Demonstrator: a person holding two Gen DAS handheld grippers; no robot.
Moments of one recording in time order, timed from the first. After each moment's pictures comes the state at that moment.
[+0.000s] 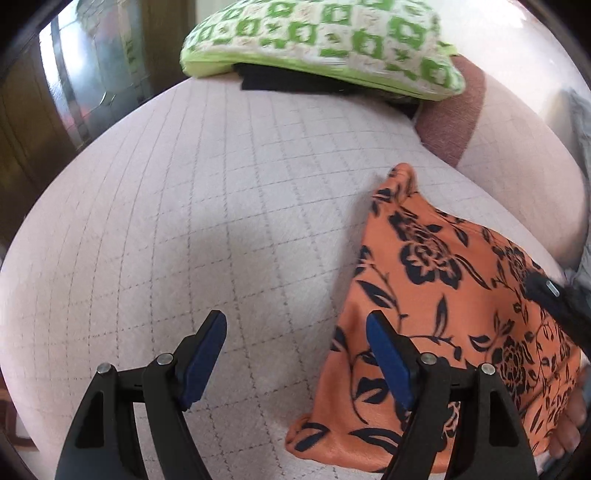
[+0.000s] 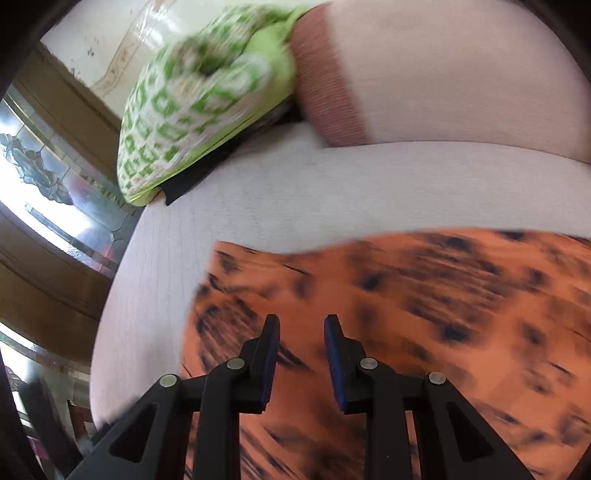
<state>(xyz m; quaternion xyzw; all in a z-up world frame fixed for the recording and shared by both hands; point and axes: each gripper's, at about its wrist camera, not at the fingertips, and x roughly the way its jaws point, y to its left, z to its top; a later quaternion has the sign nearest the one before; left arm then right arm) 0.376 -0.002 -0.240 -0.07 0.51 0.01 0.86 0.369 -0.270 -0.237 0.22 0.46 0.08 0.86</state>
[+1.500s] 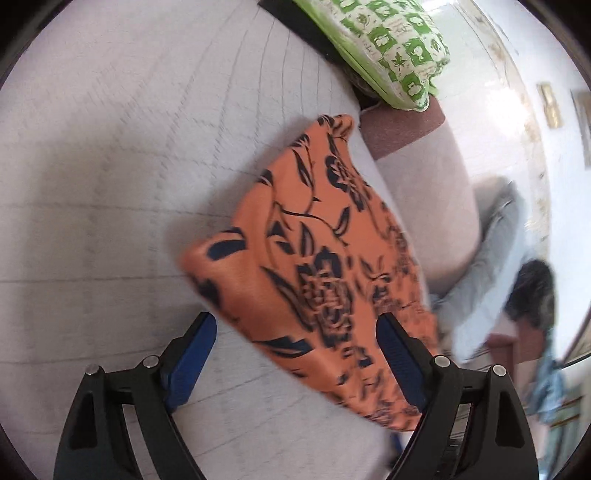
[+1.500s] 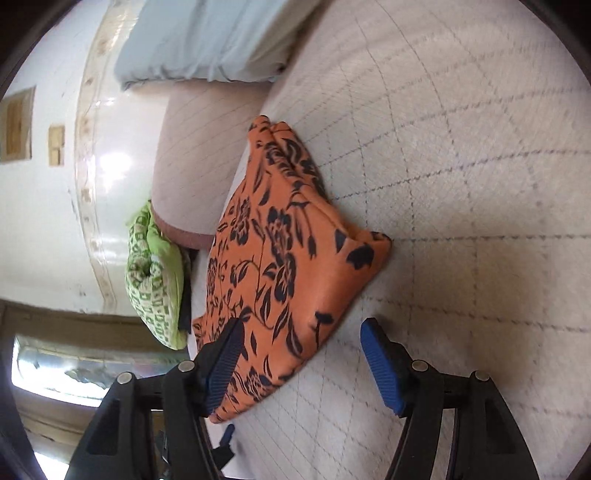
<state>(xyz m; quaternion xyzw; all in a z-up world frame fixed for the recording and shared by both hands) 0.296 0.020 -0.283 -0.41 0.52 -0.15 0.74 0.077 -0.475 -0.318 0.61 0.32 -0.04 0.73</state>
